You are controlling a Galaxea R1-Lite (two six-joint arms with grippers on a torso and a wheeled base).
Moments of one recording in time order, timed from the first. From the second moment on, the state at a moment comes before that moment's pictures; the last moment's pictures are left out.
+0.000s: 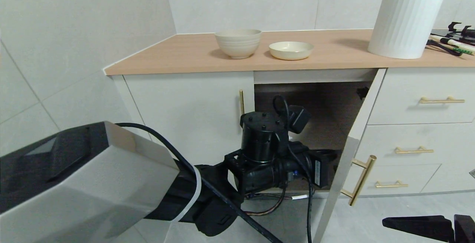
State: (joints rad) left arm -0.88 2.14 -1.15 -0.86 -0.29 -0.35; right arm 0.76 0.98 -0.41 -0.23 0.29 0.24
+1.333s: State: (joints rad) left arm -0.67 1.87 -0.81 -0.86 -0.27 -0.20; right arm 0.68 1.04 -0.56 -0.23 0.22 0.19
